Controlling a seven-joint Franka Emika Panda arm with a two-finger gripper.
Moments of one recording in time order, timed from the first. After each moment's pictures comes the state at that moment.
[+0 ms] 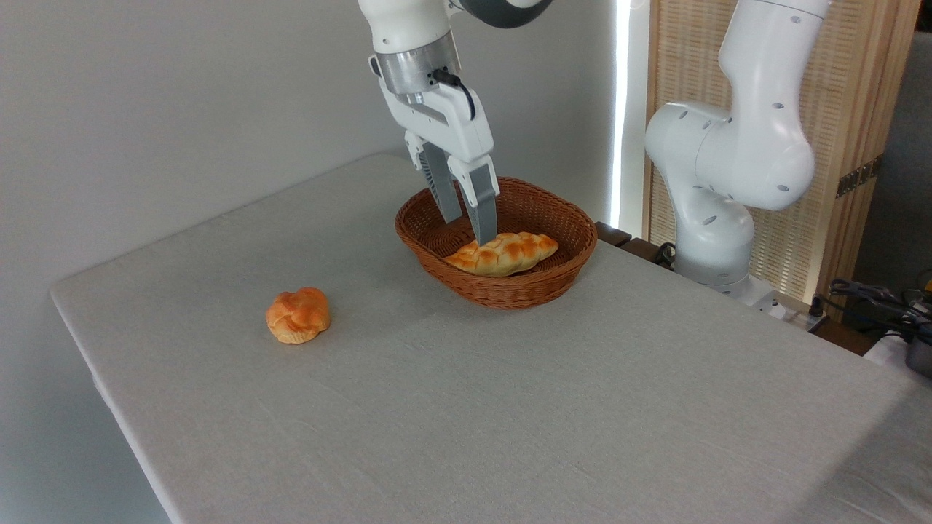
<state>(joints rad) -0.14 -0.44 -0.22 -2.26 -0.09 1.70 0.65</state>
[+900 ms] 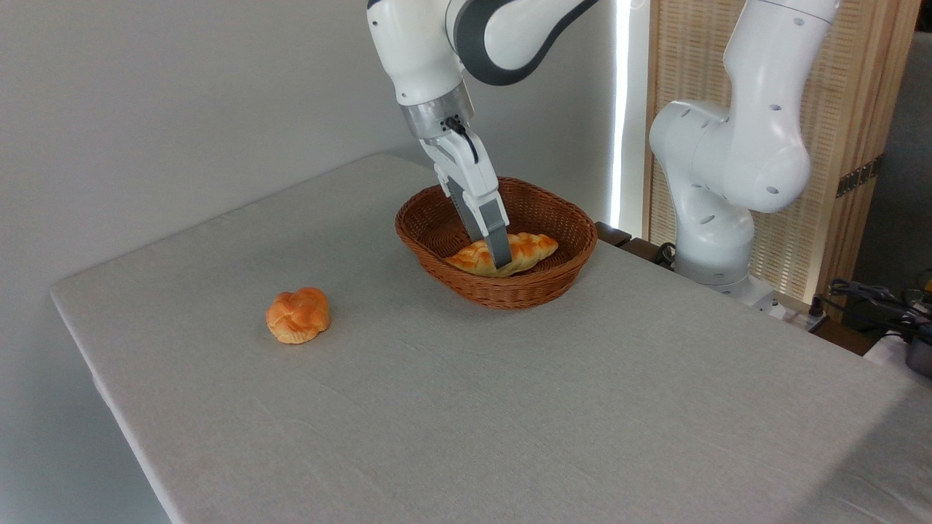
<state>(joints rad) -0.26 -0.45 -0.25 -2.46 -0.10 1.83 0.65</state>
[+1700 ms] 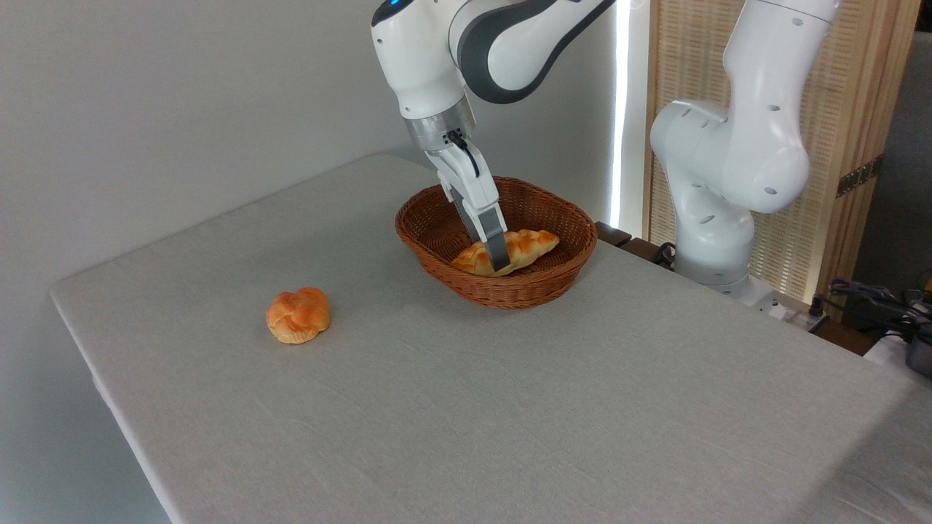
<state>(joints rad) -0.28 -0.43 -0.25 -2.49 -0.15 1.86 0.67</state>
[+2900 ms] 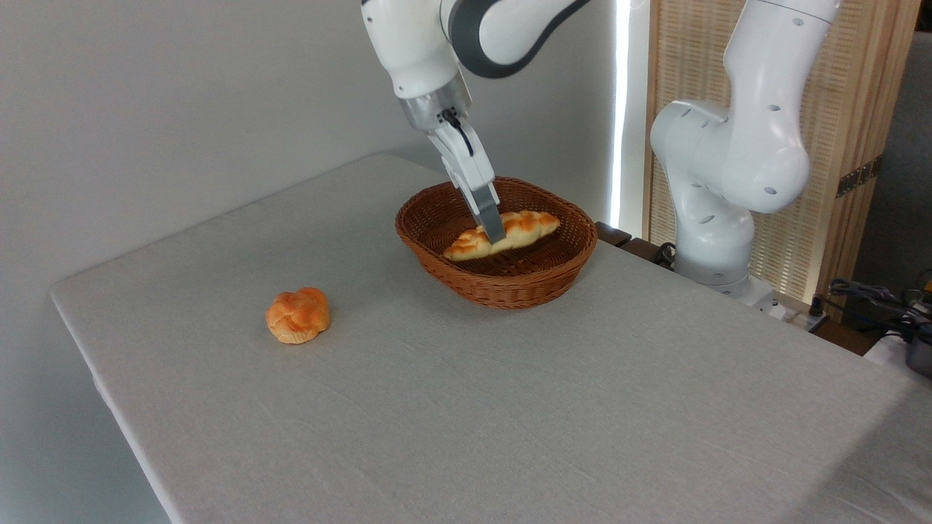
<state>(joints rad) -0.28 -0.44 -0.24 -2.40 -0.16 1.73 0.70</state>
